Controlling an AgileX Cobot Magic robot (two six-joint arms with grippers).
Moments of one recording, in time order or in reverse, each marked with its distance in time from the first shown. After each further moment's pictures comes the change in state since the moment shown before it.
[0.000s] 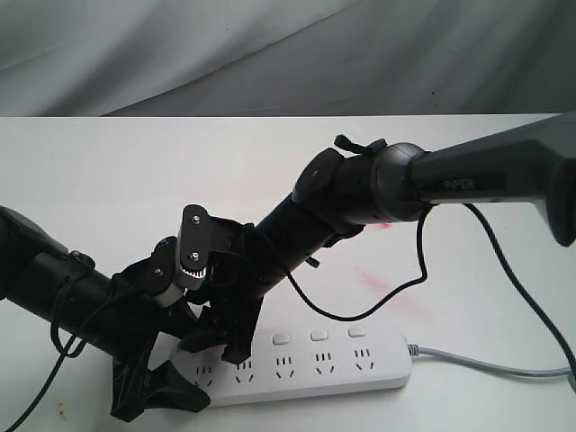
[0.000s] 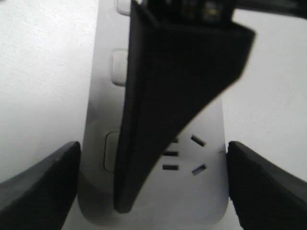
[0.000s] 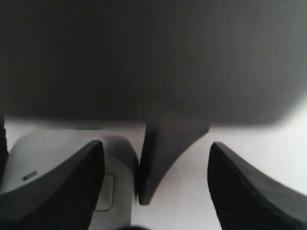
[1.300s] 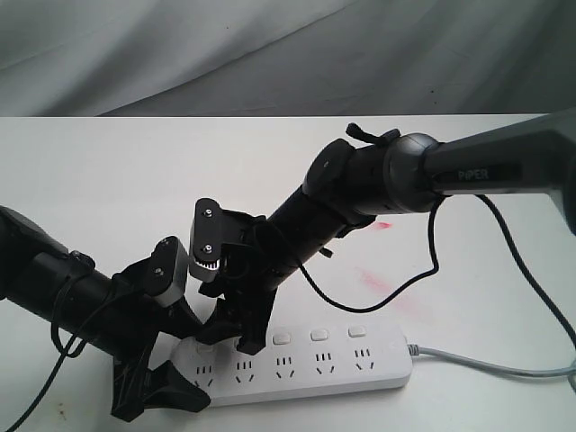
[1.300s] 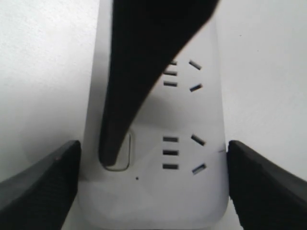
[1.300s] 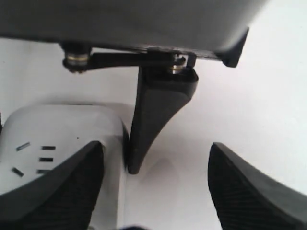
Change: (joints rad) left arm 0.000 0.000 0.000 0.002 0.002 0.000; right arm -0.021 -0.021 0.000 -0.058 0.010 0.032
